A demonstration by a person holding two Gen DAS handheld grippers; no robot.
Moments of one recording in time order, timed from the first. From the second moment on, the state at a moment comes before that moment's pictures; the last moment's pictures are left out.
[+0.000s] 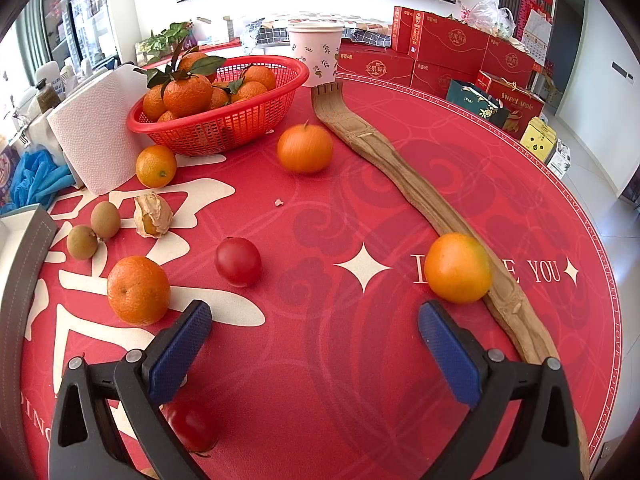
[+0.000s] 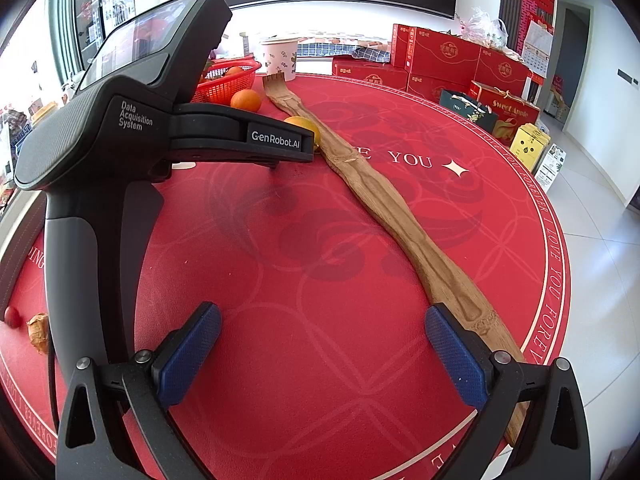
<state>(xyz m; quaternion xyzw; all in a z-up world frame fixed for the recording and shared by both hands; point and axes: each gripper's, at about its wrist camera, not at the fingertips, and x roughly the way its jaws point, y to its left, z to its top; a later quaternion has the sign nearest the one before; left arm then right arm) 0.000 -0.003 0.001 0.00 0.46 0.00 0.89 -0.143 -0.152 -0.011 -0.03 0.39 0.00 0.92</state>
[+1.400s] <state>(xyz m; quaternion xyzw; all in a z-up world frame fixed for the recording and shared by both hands) -0.001 0.000 0.000 0.00 0.46 0.00 0.89 -0.140 -0.149 -0.011 -0.03 0.39 0.00 0.92</state>
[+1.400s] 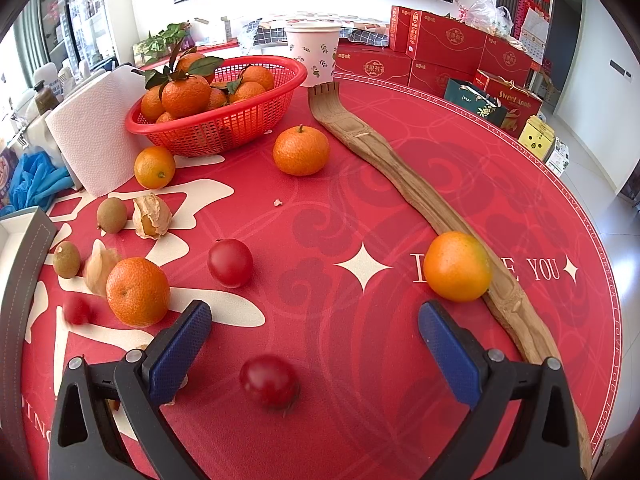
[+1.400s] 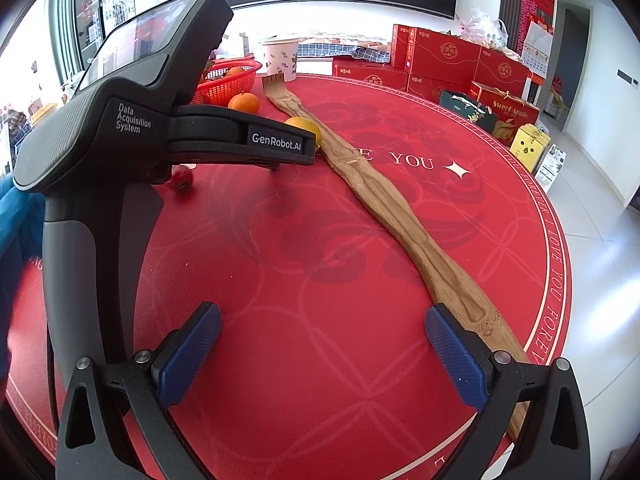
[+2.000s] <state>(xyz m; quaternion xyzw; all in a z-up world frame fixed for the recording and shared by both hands) -0.025 0.027 0.039 -0.02 0.43 -0.01 0.90 -0.142 -0.149 -0.011 -0.03 0.39 0.01 0.92</state>
